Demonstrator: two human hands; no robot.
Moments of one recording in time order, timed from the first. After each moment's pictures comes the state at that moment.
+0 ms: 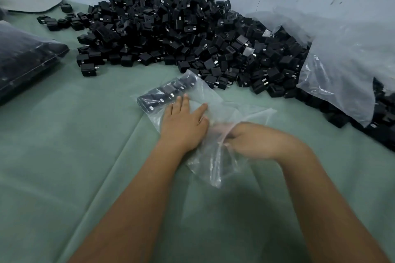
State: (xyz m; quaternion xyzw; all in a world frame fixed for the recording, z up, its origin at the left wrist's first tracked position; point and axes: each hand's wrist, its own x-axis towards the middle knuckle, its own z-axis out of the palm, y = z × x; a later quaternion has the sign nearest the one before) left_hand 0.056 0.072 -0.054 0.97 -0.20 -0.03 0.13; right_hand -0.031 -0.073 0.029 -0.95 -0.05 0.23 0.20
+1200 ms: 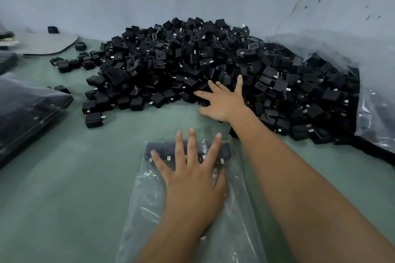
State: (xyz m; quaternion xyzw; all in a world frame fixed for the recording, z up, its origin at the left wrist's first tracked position) left_hand 0.082 0.083 -0.064 0.98 -0.13 0.09 0.09; right_hand 0.257 -0.063 -0.023 -1.00 -0.05 -0.02 -0.05
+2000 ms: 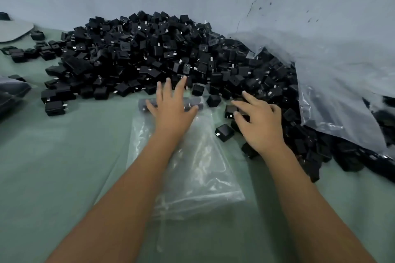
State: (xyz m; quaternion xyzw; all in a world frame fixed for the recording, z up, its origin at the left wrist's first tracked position) left_hand 0.161 0.024 -0.027 0.93 -0.13 0.10 0.34; right_hand 0.068 -0.163 -0.014 -0.96 0.08 -0.23 0.15
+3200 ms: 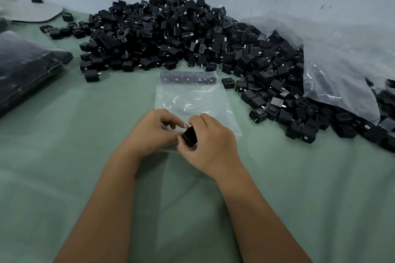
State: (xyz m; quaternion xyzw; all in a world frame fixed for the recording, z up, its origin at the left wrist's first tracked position) left_hand 0.034 0.146 -0.029 0.86 -0.19 -0.06 0.47; right_hand -0.029 -0.002 -0.039 -0.91 -0.11 -0.37 0.15
